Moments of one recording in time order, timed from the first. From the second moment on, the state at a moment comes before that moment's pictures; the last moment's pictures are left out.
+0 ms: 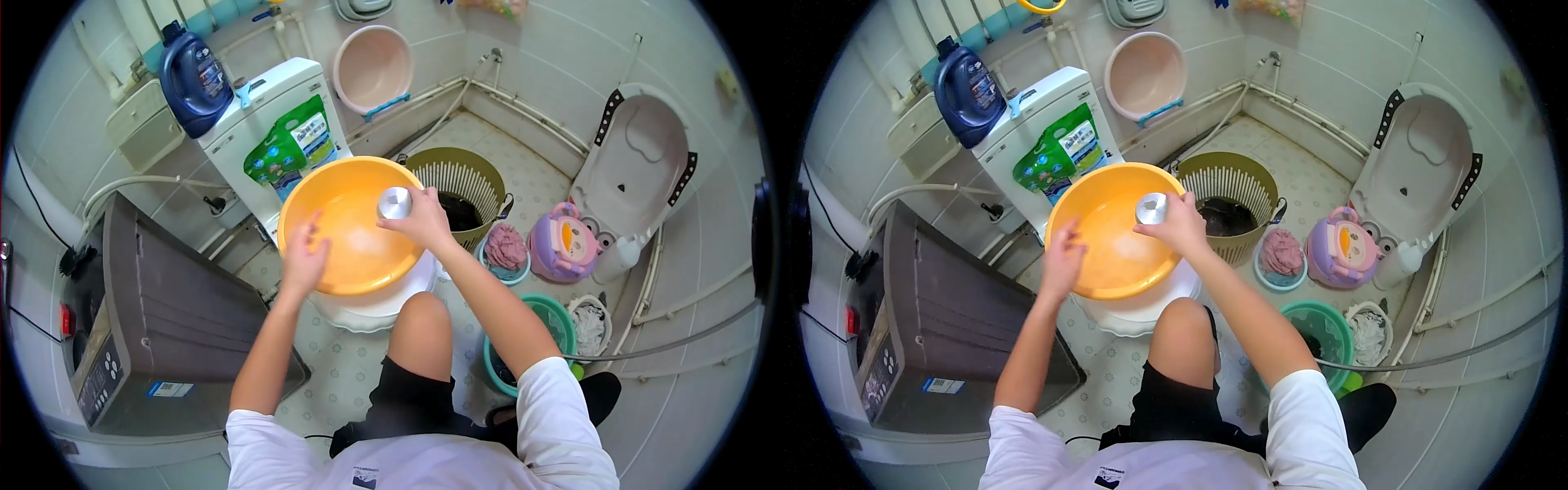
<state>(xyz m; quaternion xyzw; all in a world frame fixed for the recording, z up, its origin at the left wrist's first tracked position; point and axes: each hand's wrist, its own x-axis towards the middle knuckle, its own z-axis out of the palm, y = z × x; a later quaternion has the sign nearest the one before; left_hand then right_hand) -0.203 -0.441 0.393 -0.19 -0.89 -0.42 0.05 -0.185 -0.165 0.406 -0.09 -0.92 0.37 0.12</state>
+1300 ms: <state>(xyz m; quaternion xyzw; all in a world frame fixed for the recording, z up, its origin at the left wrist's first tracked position) -0.298 -0.313 0.312 0.14 -0.35 -0.88 -0.29 0.264 0.226 0.798 -0.34 -0.68 -0.46 0.46</state>
